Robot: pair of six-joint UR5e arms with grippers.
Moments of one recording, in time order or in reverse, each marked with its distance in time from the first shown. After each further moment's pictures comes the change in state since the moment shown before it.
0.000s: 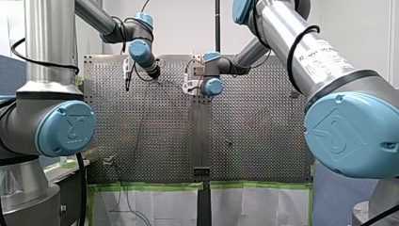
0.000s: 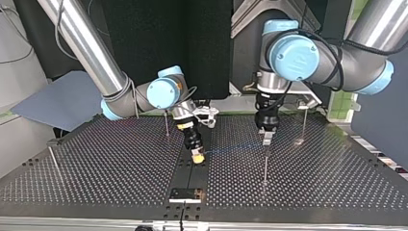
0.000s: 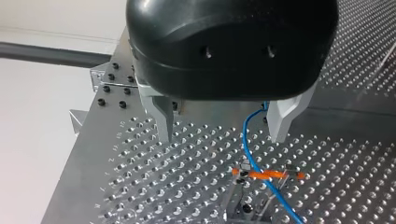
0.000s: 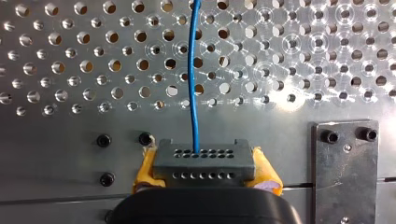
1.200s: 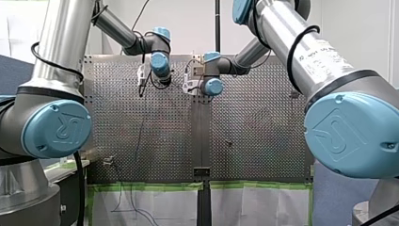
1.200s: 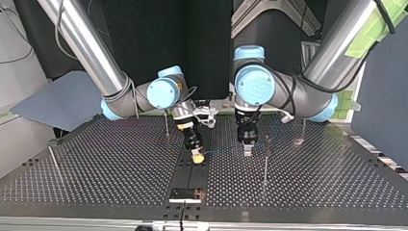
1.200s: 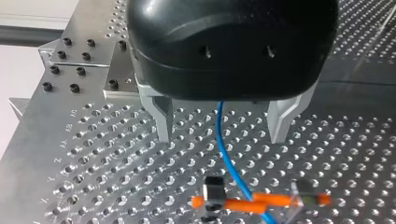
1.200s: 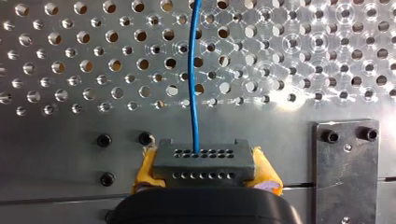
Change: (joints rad) left arm -0.095 -0.217 0.164 0.062 -0.156 0.049; right arm 0.000 0.001 0.000 -0.001 0.000 0.000
